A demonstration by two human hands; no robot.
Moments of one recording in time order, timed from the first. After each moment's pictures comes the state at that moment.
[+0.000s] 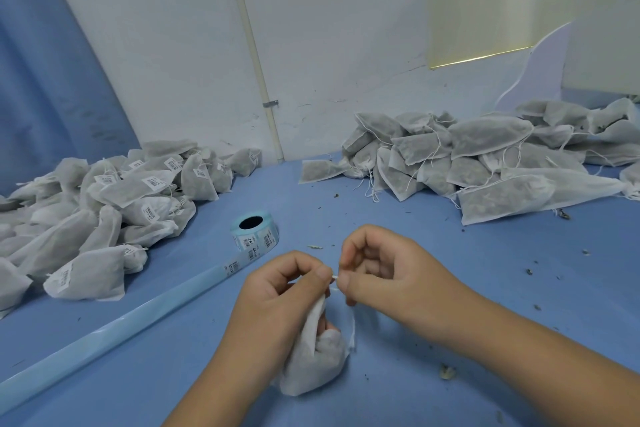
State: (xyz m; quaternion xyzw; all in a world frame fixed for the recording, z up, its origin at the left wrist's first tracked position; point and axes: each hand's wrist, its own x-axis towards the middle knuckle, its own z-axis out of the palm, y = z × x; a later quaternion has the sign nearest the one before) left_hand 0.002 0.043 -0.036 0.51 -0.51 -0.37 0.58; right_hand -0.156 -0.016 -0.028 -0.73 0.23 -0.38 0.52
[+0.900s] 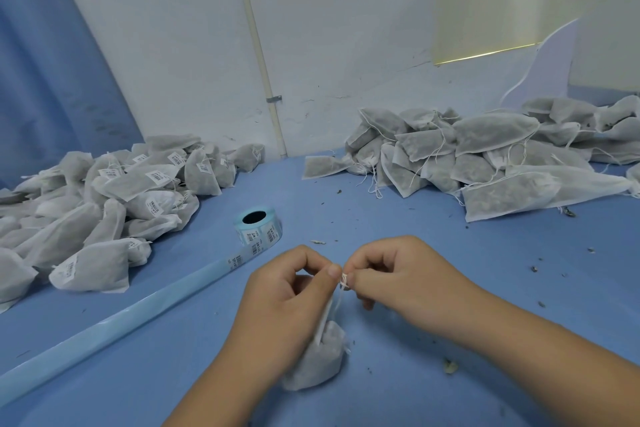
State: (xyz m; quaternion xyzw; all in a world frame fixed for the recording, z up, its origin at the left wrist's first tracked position) left_hand 0.002 0.044 -0.038 0.57 -0.58 -0.25 0.53; right_hand -0.156 -0.015 -0.023 -0.75 0.33 -0.32 0.47
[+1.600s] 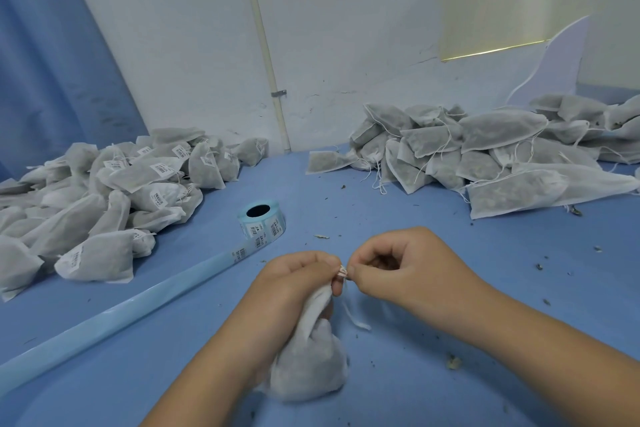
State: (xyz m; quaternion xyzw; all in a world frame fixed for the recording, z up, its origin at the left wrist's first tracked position) left_hand 0.010 0.045 -0.032 0.53 -0.49 -0.48 0.49; right_hand -0.155 -0.013 -0.025 -0.76 0.30 -0.37 0.44
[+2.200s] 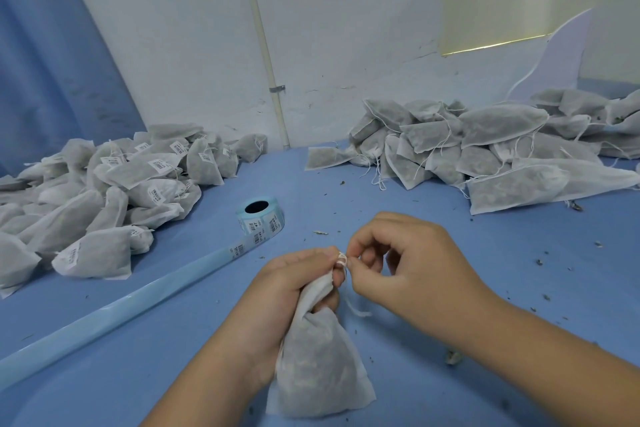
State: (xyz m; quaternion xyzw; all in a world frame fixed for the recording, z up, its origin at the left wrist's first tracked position) left_hand 0.003 0.044 -0.029 0.45 -0.40 -0.60 0.53; right_hand -0.153 -0.010 -0.028 -0.81 0.28 -0.45 0.24
